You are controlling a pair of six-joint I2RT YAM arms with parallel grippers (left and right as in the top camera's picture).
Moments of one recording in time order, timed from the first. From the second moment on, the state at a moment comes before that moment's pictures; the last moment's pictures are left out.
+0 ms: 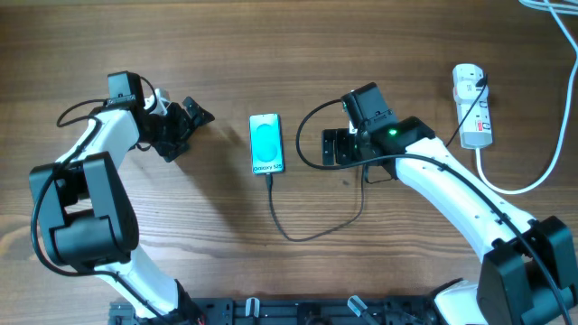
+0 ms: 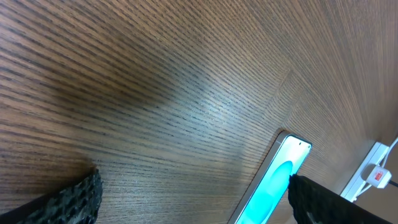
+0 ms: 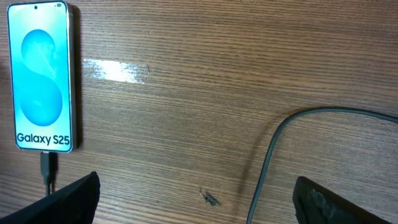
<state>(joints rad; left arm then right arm) 0.19 1.93 1.16 -0.56 0.55 -0.47 0.47 1.60 1.10 -0.67 0.01 0.38</state>
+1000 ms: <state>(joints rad) 0.19 1.93 1.16 -0.56 0.55 -0.47 0.47 1.04 1.09 -0.66 0.01 0.38</state>
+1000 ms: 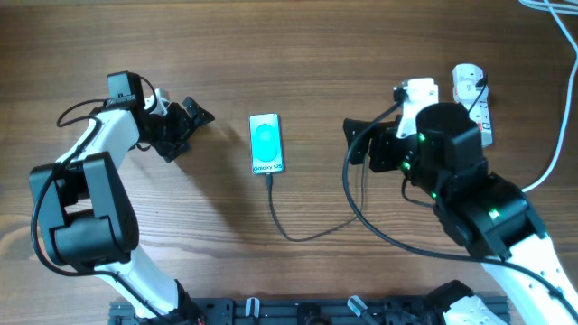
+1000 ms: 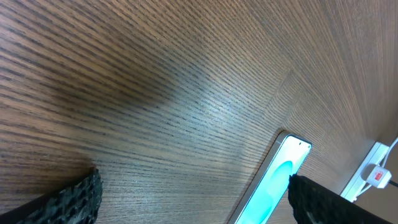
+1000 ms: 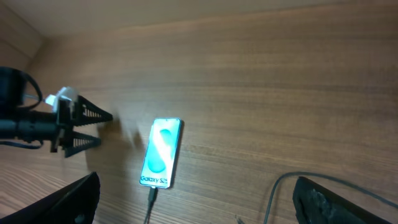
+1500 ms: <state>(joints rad) 0.19 1.93 1.16 -0.56 0.55 -0.47 0.44 0.88 0.81 -0.48 0.09 0.38</state>
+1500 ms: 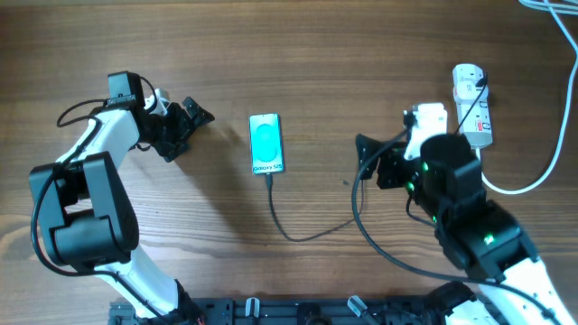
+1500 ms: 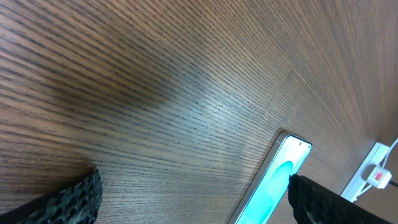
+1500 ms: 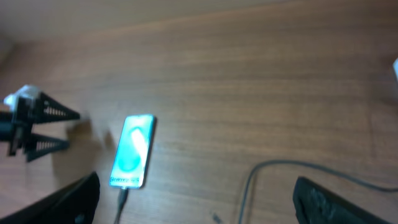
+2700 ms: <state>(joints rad) 0.19 1.93 1.16 -0.56 0.55 -0.47 0.15 0.02 0.01 0.00 -0.06 -0.05</state>
